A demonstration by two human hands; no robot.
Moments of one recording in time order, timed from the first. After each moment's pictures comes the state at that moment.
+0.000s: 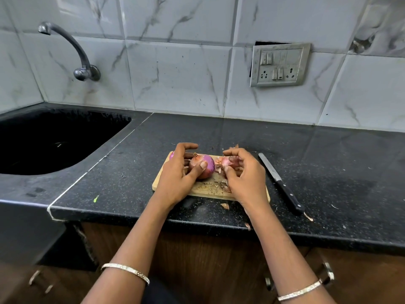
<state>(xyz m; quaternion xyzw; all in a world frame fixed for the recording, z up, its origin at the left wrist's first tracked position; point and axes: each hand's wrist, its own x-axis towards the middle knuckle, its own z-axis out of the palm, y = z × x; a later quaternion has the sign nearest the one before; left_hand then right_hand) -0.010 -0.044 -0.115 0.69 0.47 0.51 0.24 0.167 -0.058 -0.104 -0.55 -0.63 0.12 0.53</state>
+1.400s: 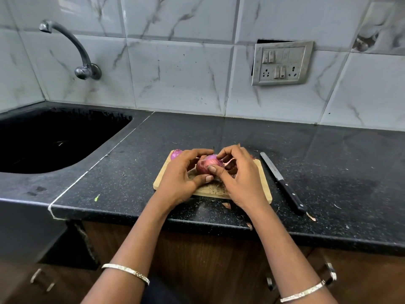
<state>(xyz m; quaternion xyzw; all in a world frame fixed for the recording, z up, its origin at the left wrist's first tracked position) -0.012 -0.039 -0.120 0.72 0.40 0.49 0.28 0.161 -0.061 -0.102 -0.47 -0.71 0.11 0.51</state>
